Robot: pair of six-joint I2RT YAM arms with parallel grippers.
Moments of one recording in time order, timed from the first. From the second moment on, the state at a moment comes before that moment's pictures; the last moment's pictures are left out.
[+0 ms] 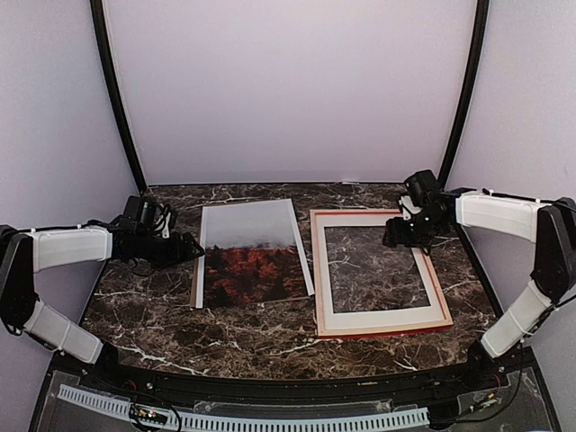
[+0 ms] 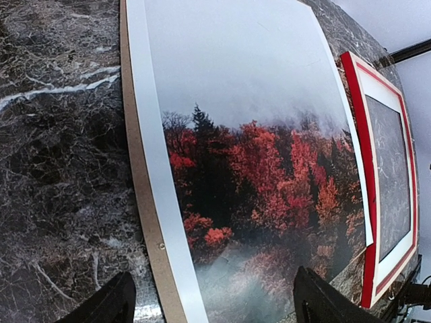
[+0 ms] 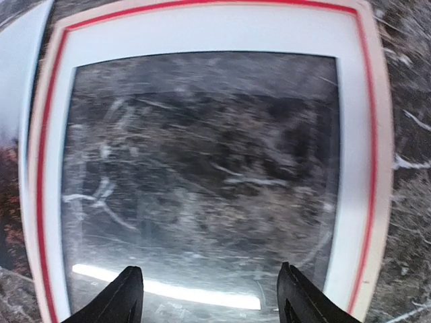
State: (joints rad) left arm -0.25 1.37 0.73 -0.23 0.31 -0.45; right arm 0.35 1.55 1.05 -0.56 -0.01 0.30
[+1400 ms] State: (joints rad) left arm -0.25 1.48 0.74 -0.18 0.32 -0.44; right arm 0.79 2.16 1.61 -0.51 -0.10 0.38
